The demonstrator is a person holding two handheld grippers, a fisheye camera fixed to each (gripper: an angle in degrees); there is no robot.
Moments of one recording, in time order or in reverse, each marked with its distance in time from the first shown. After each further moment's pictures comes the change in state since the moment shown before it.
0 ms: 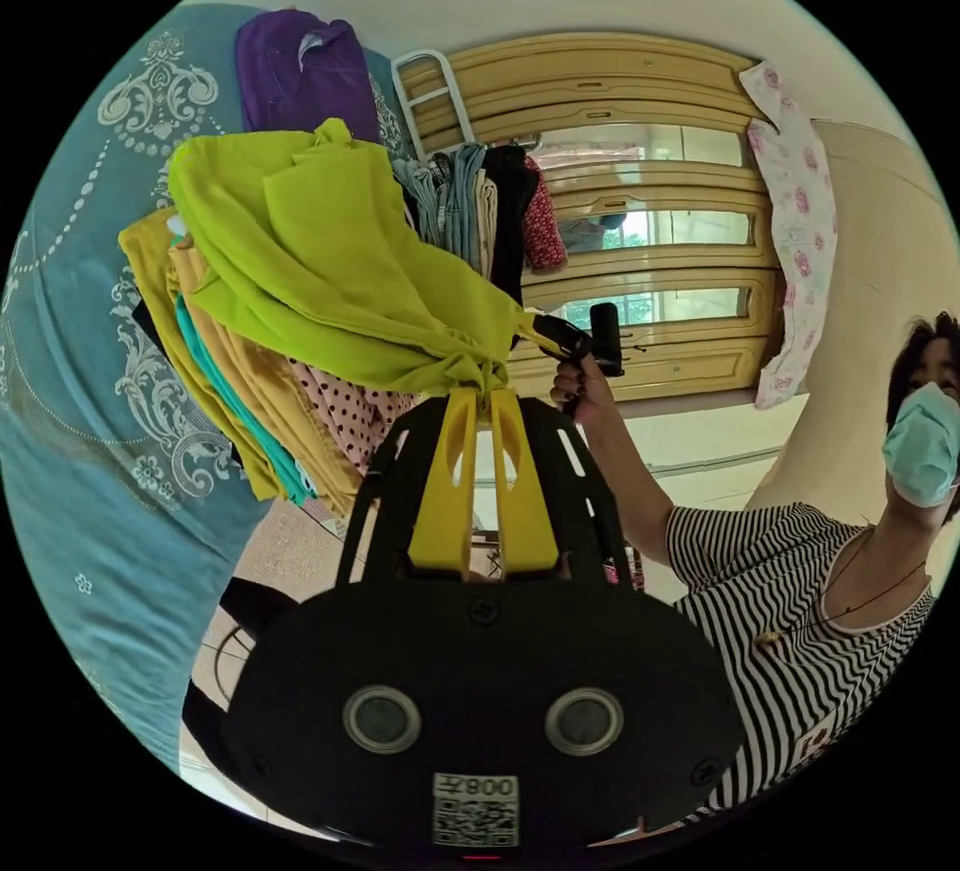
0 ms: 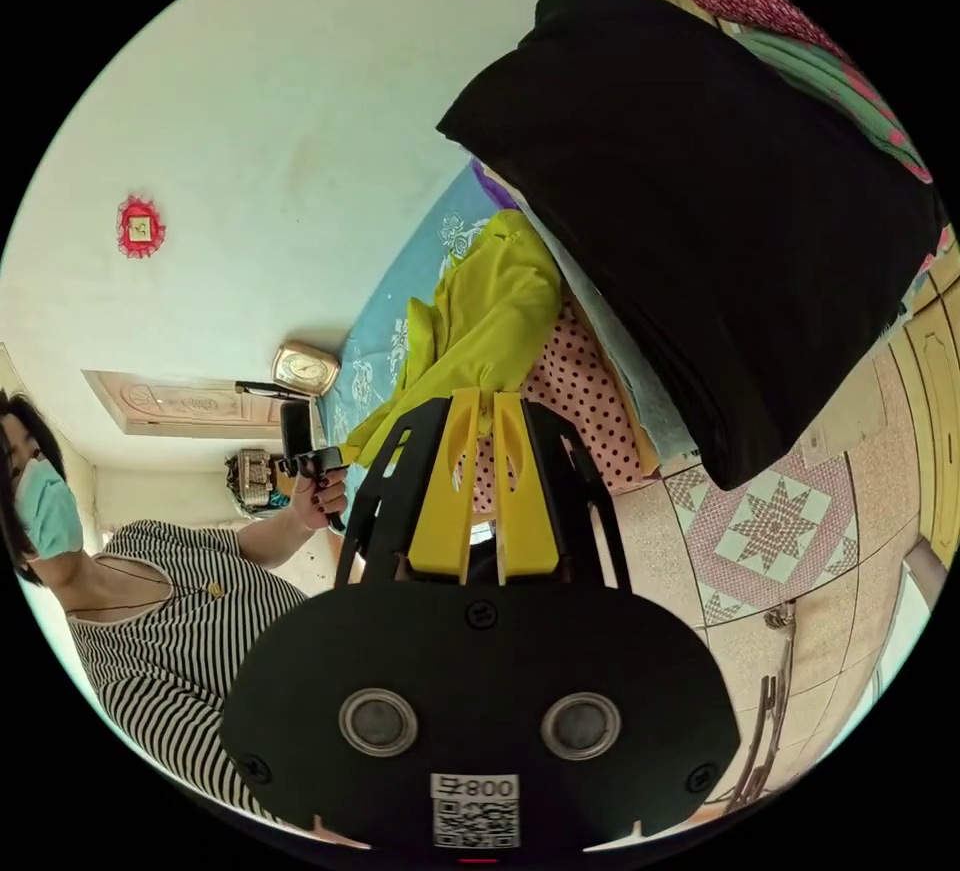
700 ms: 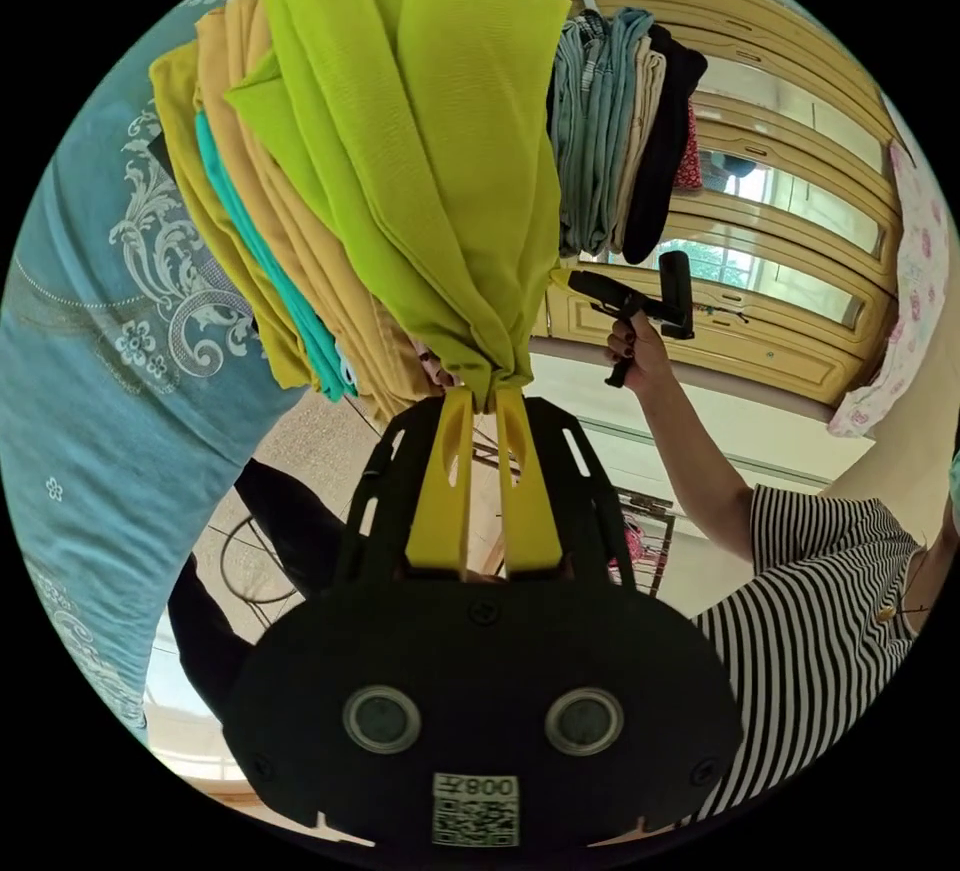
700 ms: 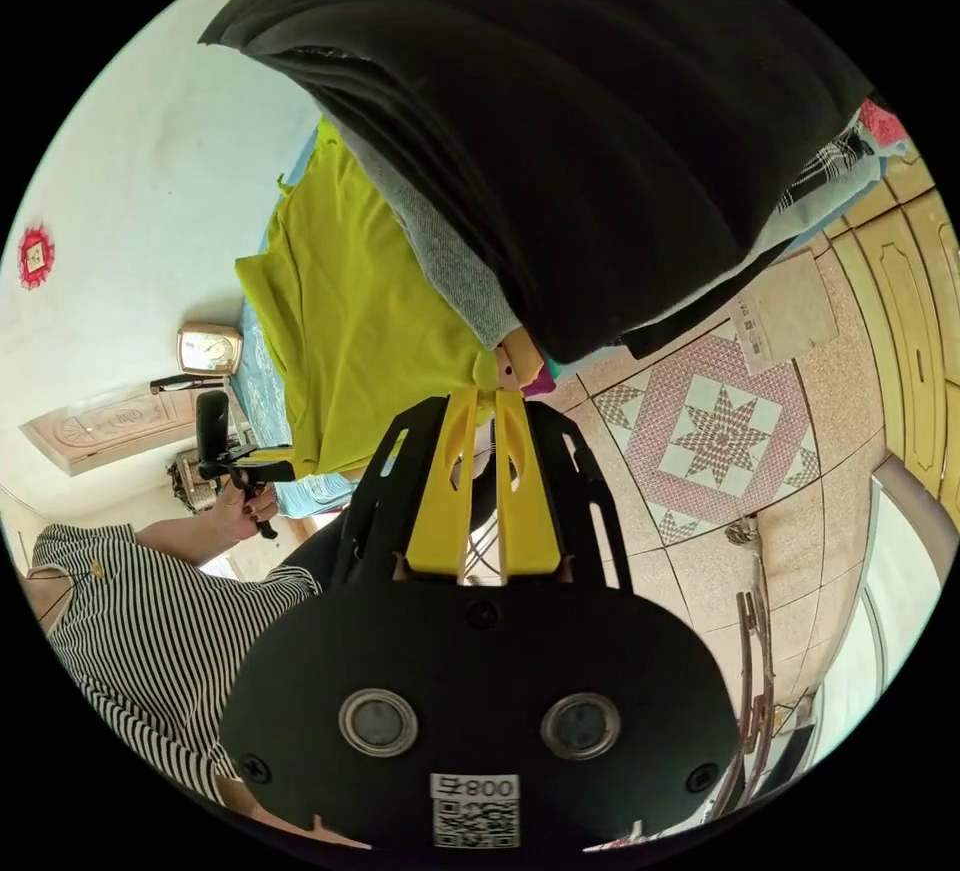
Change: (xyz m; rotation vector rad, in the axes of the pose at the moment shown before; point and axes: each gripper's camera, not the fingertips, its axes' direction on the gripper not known) left arm 0.009 -0.120 0.116 -0.271 -0.183 -0.216; right arm 0.081 -0.036 0.044 -0.186 0.210 0.158
